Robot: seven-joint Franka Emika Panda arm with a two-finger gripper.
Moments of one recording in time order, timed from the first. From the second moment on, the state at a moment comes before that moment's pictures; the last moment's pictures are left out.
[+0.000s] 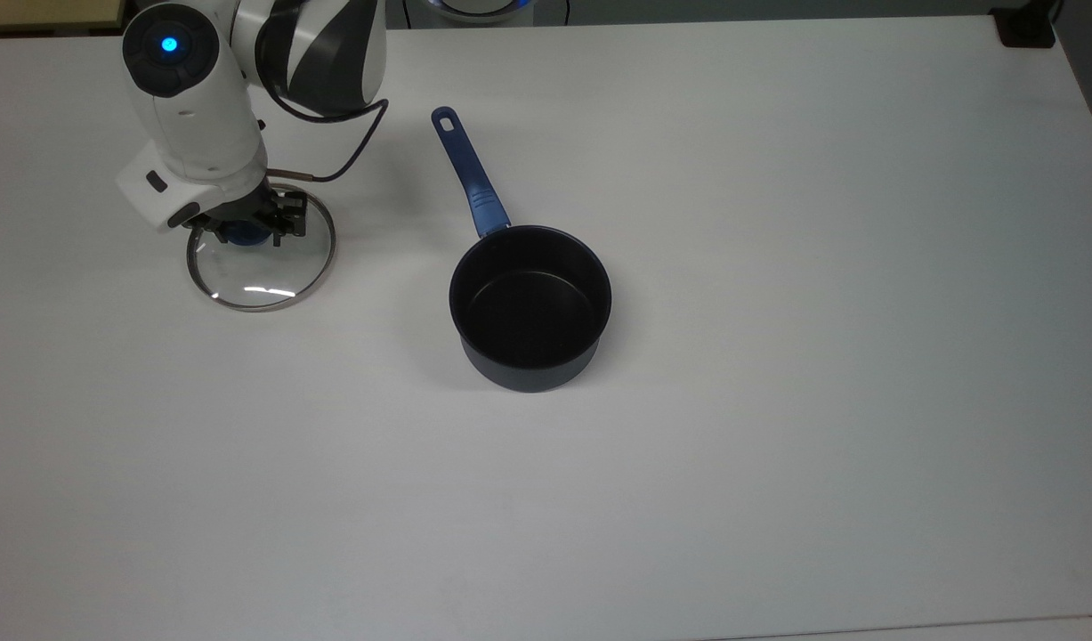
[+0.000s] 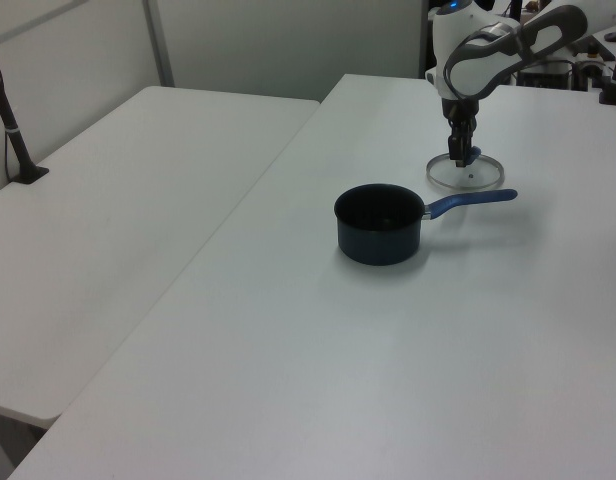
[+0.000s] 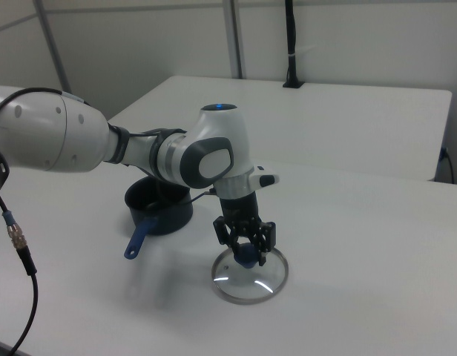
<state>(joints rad) -0.01 0.40 -0.31 -1.80 -0.08 2.12 -0.28</state>
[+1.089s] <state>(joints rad) 0.37 0.50 -0.31 -1.40 -0.06 1.81 0.17</state>
